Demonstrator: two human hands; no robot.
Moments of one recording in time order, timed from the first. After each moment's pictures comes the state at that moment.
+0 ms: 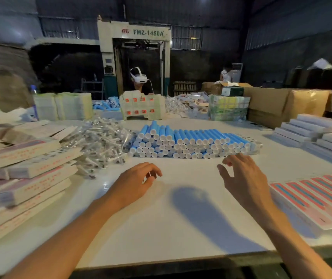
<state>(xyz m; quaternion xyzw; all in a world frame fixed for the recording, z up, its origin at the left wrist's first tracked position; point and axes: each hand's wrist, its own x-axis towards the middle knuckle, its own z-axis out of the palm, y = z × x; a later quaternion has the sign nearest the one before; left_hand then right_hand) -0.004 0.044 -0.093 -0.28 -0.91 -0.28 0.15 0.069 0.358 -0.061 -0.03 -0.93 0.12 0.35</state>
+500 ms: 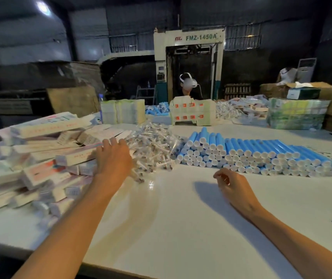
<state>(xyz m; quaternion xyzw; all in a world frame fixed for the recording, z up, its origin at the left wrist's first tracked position) -0.007 -0.073 -0.008 0.20 -0.96 0.07 0.19 -0.047 0.260 -0.104 0.14 -0.90 0.37 0.17</state>
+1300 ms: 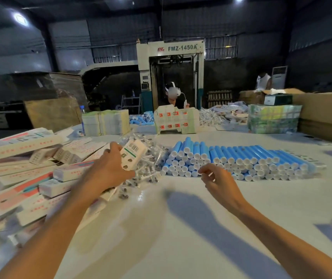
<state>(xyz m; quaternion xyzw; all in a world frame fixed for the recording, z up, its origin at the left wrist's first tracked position) -0.014 -0.053 0.023 0.08 -0.97 -0.18 0.13 -0.058 0.255 -0.069 0.15 -0.87 0.42 0.22</state>
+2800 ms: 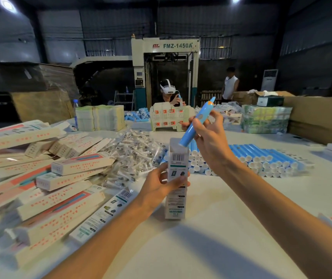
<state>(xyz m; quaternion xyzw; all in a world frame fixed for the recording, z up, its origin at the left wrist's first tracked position) -0.013 0.042 -0.065 -0.16 -0.68 -0.72 0.04 -0.053 0.207 0.040 0.24 -0.51 0.82 0.13</state>
